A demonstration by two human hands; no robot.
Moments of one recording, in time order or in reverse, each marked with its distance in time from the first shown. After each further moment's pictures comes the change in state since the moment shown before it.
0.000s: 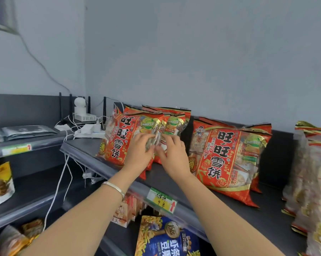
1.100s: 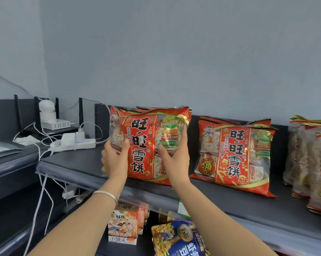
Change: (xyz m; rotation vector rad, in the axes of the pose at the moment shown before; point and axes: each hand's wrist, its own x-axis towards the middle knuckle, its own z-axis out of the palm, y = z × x) left_hand 0.049 -0.132 -0.025 -0.404 0.152 -0.541; right_hand 0.028 -0.064 0.075 0.435 0.380 0.356
